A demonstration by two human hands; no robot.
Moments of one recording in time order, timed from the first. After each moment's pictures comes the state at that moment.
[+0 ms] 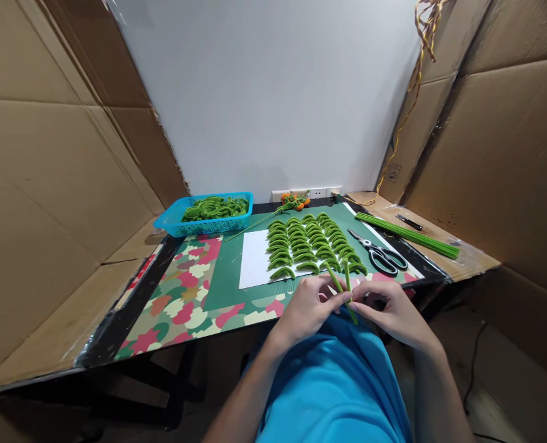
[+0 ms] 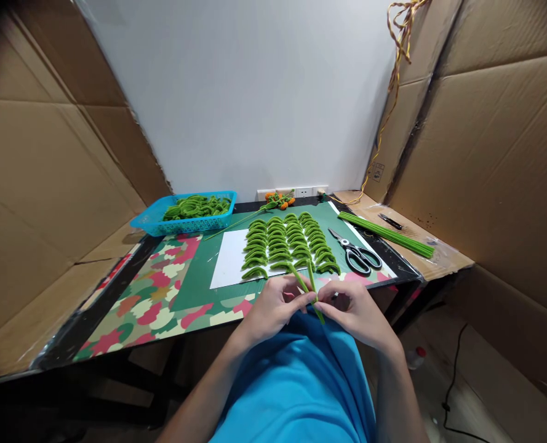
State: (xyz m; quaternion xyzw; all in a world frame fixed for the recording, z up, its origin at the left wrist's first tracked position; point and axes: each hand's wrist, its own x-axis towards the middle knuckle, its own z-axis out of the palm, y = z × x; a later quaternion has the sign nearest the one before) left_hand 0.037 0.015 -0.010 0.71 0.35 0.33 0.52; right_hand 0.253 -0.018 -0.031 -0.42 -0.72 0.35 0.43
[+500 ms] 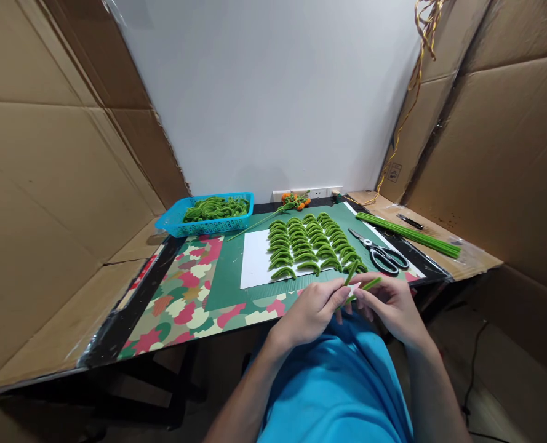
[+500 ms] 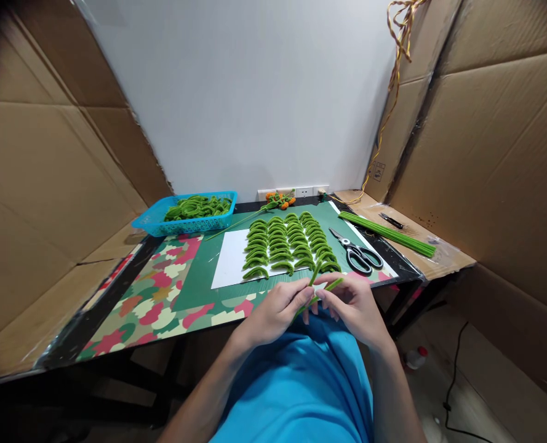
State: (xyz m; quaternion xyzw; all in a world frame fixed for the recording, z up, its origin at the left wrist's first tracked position) left_hand 0.035 0.009 0.003 0.77 0.32 0.25 0.48; right_hand 0.239 -0.018 -0.036 -0.40 -0.60 0.42 0.55
